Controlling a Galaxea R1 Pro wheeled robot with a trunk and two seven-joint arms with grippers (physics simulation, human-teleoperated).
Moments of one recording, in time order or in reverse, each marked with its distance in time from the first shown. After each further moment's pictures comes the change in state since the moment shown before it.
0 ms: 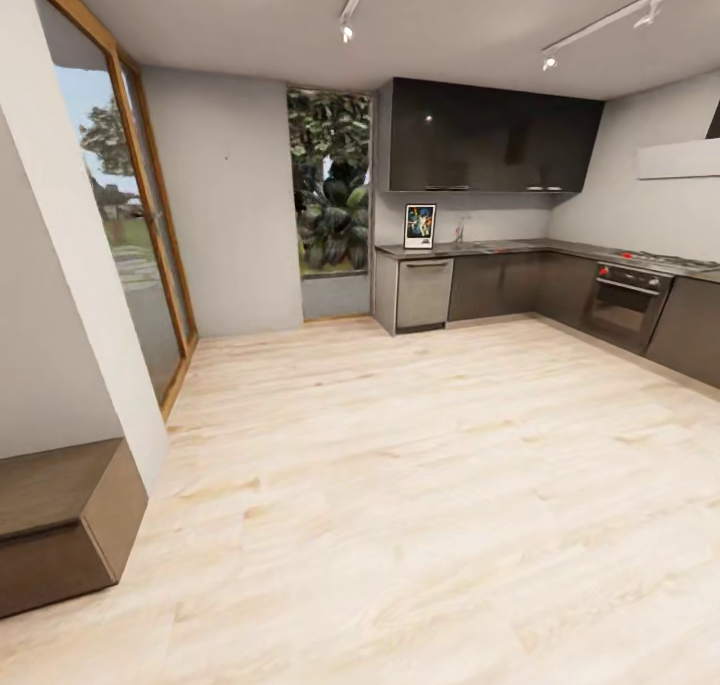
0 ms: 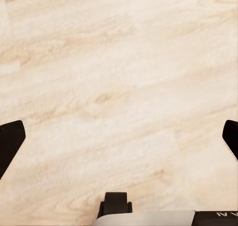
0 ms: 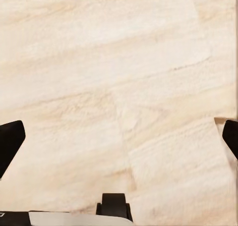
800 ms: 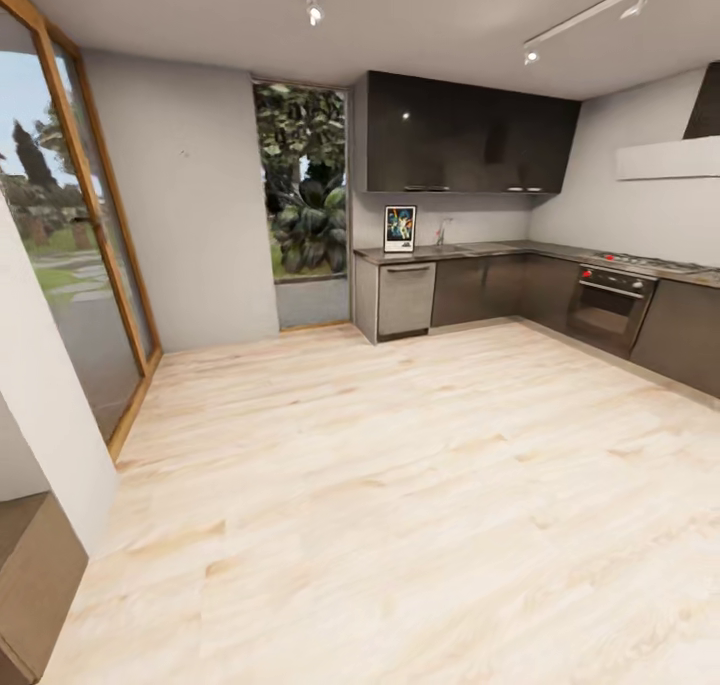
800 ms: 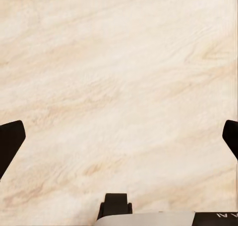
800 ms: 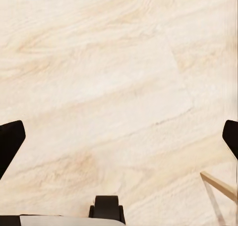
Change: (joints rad) left arm 0.000 0.000 0.000 0.000 0.000 0.000 0.000; right arm 0.000 -0.014 -0.003 -0.002 -0.003 -0.003 -0.002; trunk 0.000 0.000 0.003
